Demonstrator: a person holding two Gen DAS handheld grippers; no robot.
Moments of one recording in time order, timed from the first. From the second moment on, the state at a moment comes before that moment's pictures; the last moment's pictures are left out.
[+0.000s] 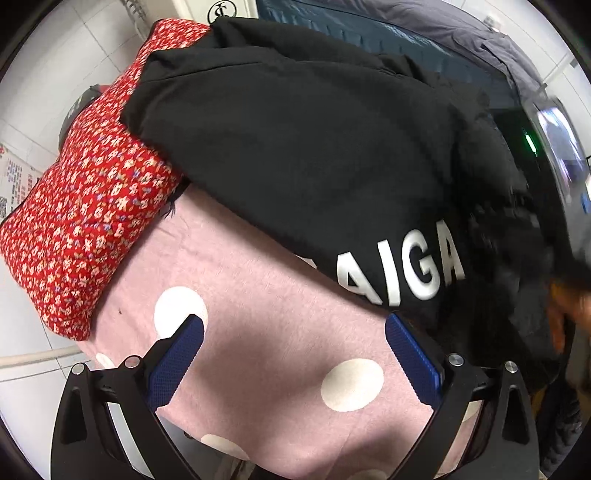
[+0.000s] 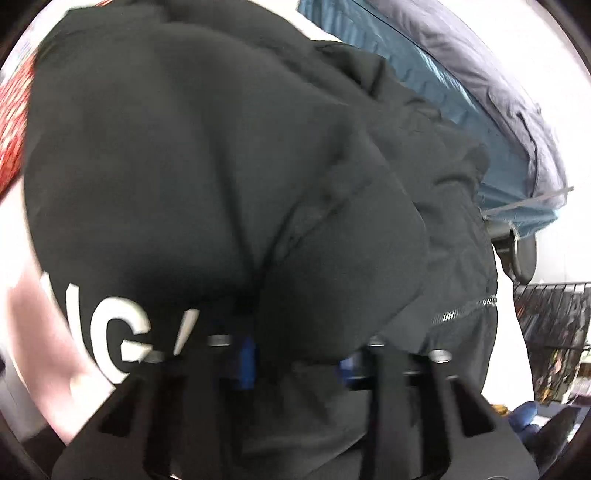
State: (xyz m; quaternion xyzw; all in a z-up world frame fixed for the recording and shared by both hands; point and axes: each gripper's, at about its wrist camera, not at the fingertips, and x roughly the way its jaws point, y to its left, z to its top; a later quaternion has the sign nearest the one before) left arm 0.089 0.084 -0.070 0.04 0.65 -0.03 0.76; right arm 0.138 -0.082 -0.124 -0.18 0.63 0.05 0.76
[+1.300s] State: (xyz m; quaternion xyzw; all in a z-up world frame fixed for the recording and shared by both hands) left arm 0.101 0.081 -0.132 0.10 0.67 -0.01 0.73; right arm -0.032 -0.042 -0.075 0.02 0.63 0.30 0.72
